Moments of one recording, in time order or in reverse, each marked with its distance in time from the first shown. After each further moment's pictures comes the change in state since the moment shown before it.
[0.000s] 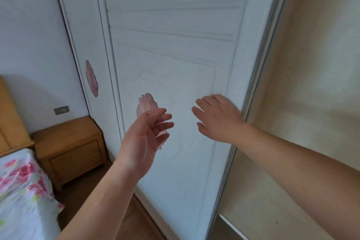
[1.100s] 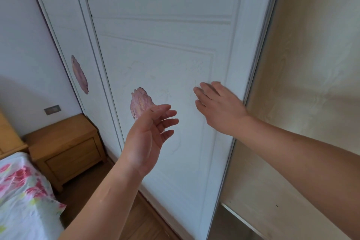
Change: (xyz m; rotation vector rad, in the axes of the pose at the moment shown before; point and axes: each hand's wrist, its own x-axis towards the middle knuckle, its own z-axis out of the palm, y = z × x) left_hand 0.023 -0.020 0.005 0.007 -0.073 -0.069; right_hand -0.003 0.010 0.019 -0.436 -0.016 -0.038
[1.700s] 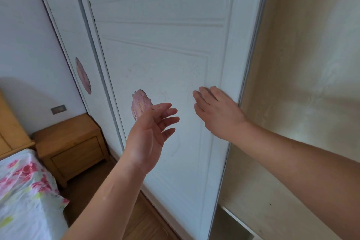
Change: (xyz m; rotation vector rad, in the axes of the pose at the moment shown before) left_hand -0.021 -0.015 0.047 0.011 0.033 0.039; right_hand -0.047 0.011 -0.009 -0.001 -0.006 -0.006
